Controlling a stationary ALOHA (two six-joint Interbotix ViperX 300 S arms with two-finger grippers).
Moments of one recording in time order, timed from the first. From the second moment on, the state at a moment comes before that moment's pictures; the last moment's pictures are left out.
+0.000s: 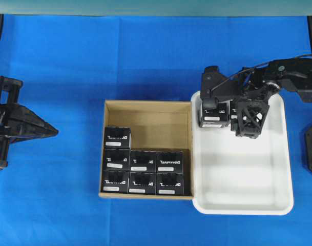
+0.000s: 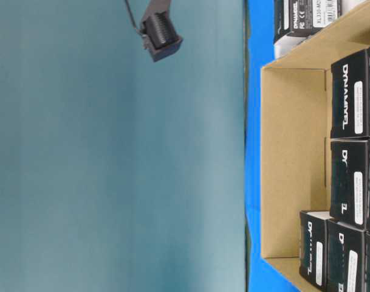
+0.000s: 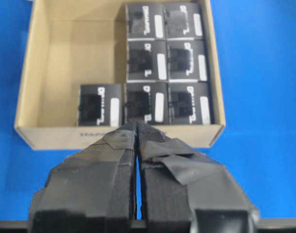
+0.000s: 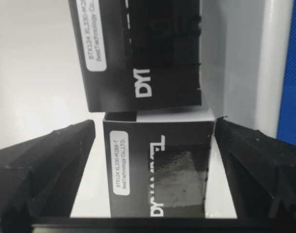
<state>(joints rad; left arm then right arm) -0.06 -0.88 0.97 0.02 0.42 -0.05 -0.34 -0.09 0.77 0.11 0.75 -0.34</state>
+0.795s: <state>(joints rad) -0.05 -0.89 0.97 0.02 0.42 -0.05 -0.29 -0.47 0.71 0.13 0.69 -0.16</state>
